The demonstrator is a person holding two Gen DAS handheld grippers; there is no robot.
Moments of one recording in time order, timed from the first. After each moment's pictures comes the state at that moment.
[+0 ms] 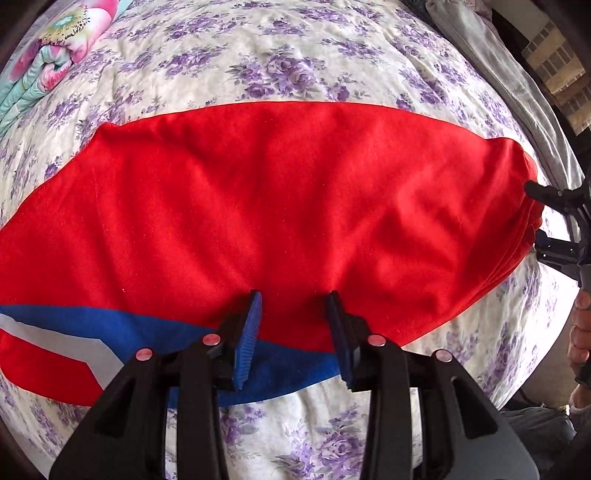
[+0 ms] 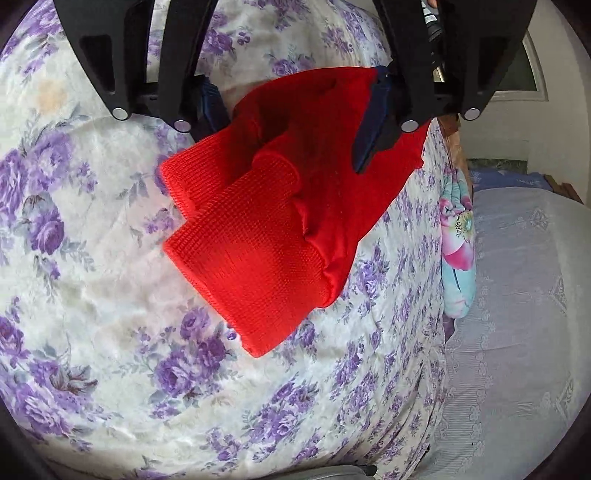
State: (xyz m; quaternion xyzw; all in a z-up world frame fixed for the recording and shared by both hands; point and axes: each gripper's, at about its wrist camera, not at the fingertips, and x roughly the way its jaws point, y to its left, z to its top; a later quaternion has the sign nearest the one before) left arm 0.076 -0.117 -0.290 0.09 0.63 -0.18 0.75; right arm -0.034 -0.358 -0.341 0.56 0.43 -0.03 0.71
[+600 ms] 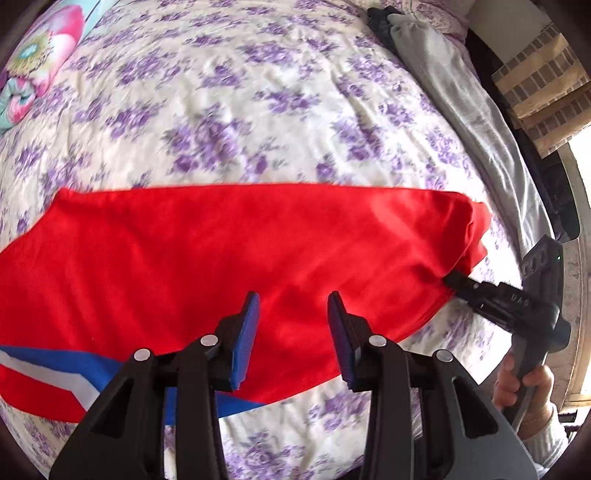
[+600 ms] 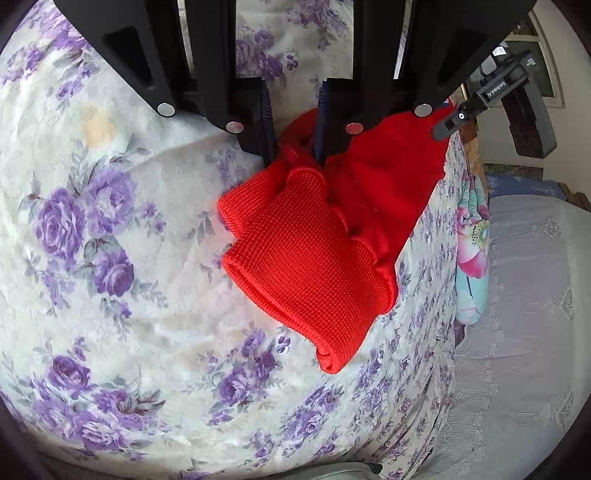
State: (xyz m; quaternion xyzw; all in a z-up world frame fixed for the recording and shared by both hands) left arm 0.117 -0.157 -0.244 0.03 0.63 -0.24 0.74; right arm -0.061 -0.358 -0.346 0.53 0.44 -0.04 0.72
